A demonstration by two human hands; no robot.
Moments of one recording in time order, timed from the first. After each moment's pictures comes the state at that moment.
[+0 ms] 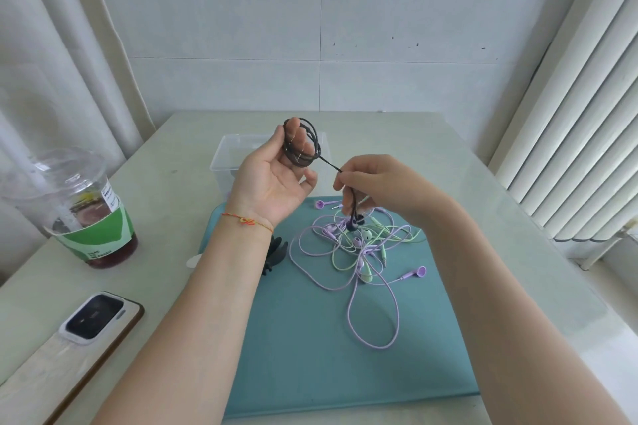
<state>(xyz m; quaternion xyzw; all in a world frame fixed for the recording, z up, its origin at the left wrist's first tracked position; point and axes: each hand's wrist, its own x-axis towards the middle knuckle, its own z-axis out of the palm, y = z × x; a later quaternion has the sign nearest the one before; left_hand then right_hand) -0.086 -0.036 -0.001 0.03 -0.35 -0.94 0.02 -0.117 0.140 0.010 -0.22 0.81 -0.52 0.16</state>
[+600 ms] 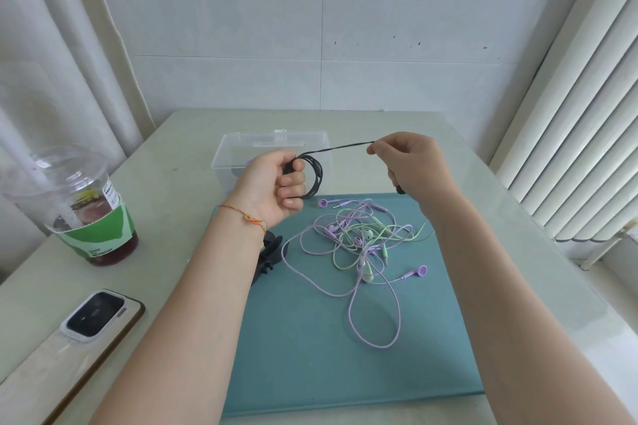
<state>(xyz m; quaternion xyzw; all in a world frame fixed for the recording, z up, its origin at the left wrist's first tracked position) -0.088 -0.049 -0.007 0.12 -0.50 -0.85 -0.10 -0.134 0.155 0.010 -0.10 0.82 -0.55 -0.07</state>
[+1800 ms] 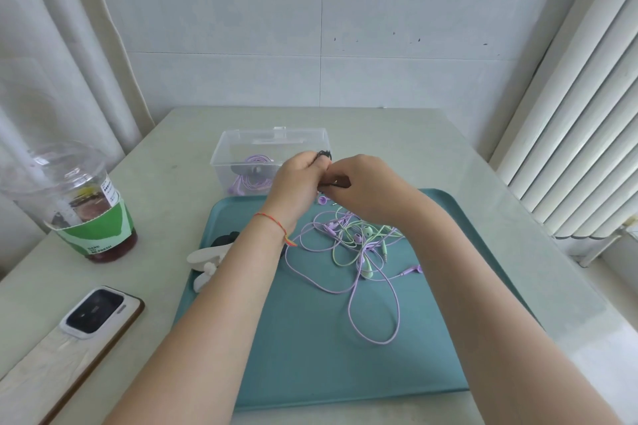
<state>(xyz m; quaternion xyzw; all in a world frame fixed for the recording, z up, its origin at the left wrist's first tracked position) -0.090 -0.012 -0.020 0.05 -0.76 -0.63 0.11 -0.099 0.119 0.016 -0.32 0.91 -0.25 0.01</state>
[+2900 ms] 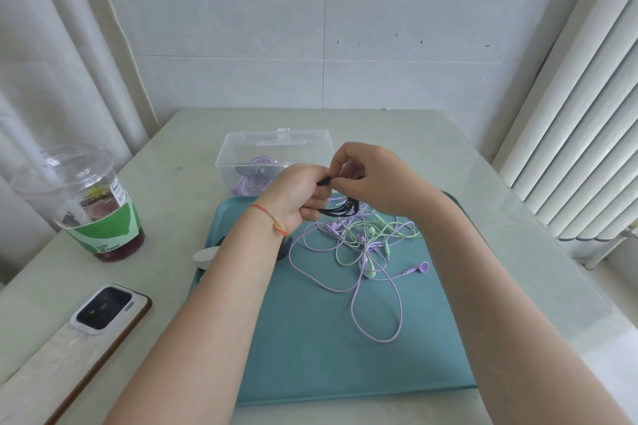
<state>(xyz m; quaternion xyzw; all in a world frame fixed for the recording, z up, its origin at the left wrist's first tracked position) -0.086 -0.015 -0.010 0.09 -0.67 -0.73 -0.10 -0.110 0.131 0.013 -0.30 0.87 -0.38 0.01</state>
